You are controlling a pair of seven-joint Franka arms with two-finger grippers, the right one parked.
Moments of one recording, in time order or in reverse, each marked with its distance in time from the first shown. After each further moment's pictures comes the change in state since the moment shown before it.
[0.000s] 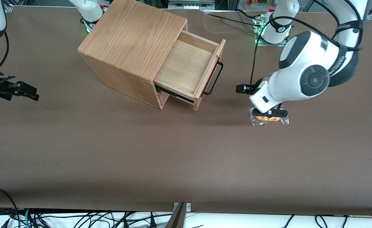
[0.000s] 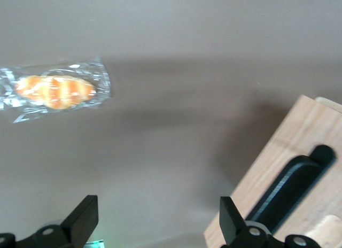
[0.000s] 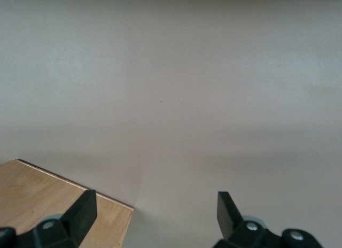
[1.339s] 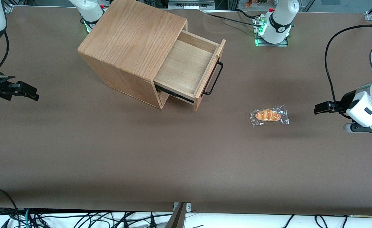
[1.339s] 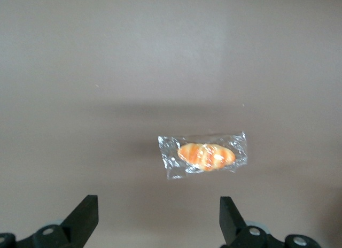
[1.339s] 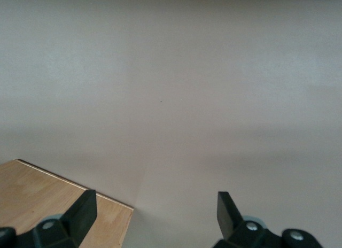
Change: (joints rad) arm 0.047 -0.052 0.371 0.015 0.099 0.112 0.378
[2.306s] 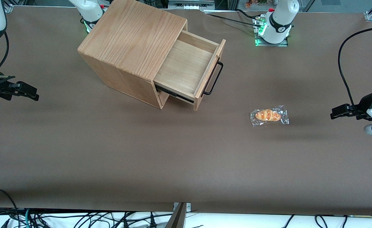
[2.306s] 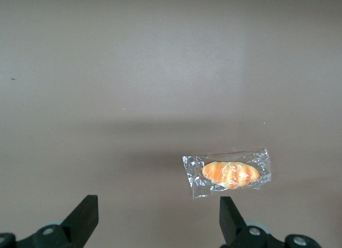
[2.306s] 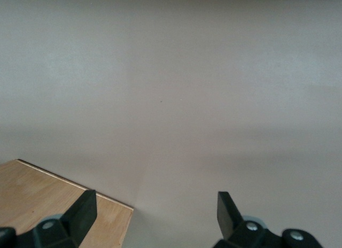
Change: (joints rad) arm -0.002 0.000 0.067 -0.001 0.000 0.063 0.088
